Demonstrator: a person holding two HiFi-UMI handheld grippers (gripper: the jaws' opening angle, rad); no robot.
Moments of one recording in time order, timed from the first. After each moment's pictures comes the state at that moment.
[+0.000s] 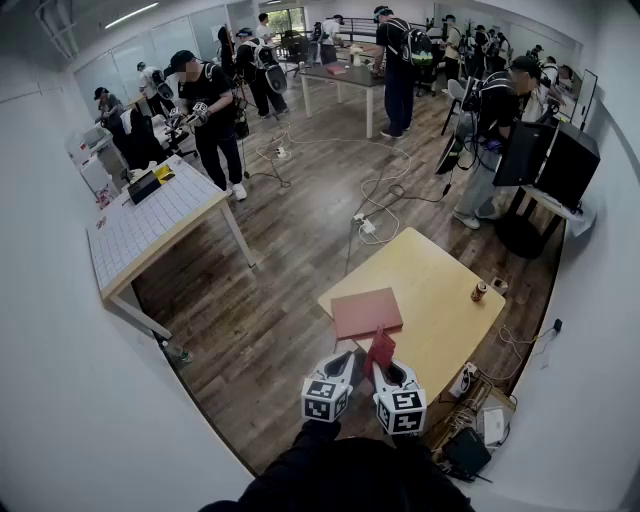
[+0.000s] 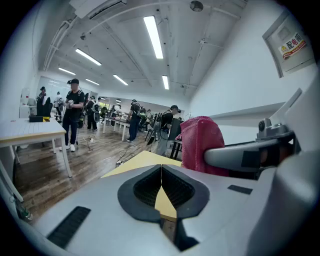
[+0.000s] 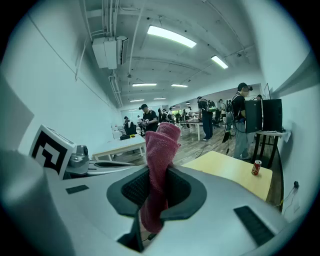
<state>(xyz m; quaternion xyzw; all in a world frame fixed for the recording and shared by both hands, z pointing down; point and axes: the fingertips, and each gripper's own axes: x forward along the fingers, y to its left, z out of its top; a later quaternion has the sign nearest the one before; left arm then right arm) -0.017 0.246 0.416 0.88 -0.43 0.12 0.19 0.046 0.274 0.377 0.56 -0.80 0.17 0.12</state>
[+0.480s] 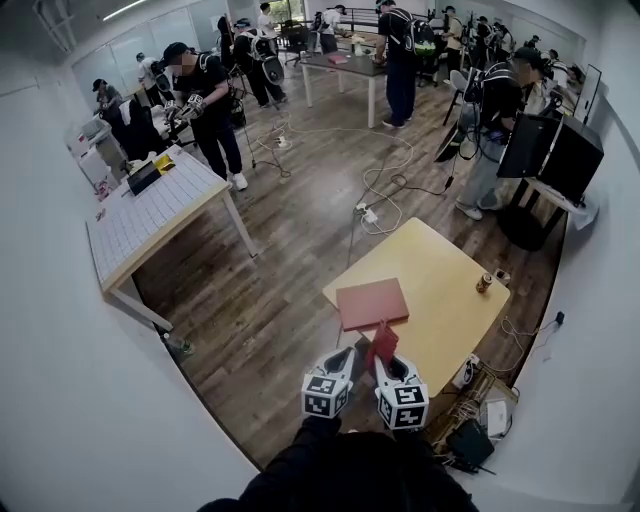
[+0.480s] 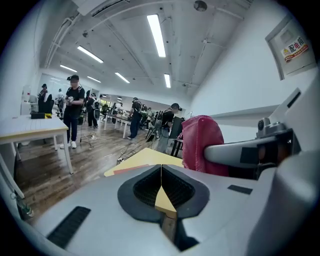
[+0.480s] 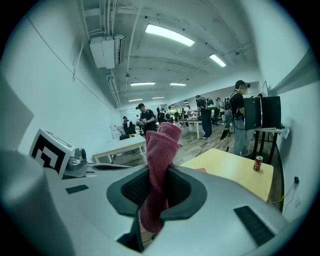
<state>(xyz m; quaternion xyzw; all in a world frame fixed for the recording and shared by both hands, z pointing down) -0.040 0.245 0.427 0.87 -0.43 0.12 0.20 0.028 0.270 0.385 0.57 -0.80 0.18 0.11</state>
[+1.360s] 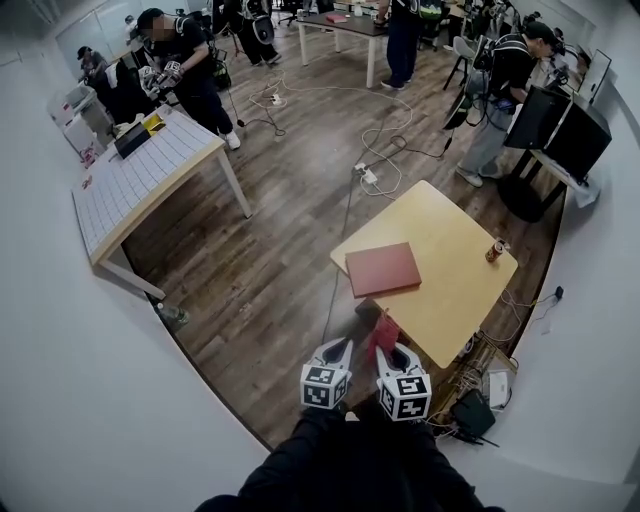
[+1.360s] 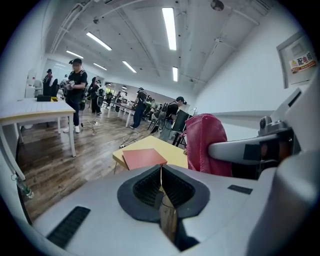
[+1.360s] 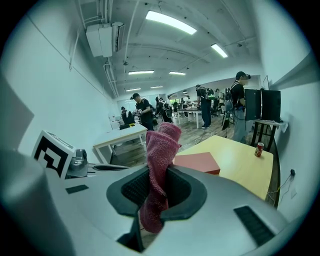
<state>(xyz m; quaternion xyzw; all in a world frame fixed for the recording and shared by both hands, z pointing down) -0.103 0.275 0.485 0.86 -0.42 0.14 0.27 -0.031 0.295 0.431 0.56 -0.78 0.22 0.16</state>
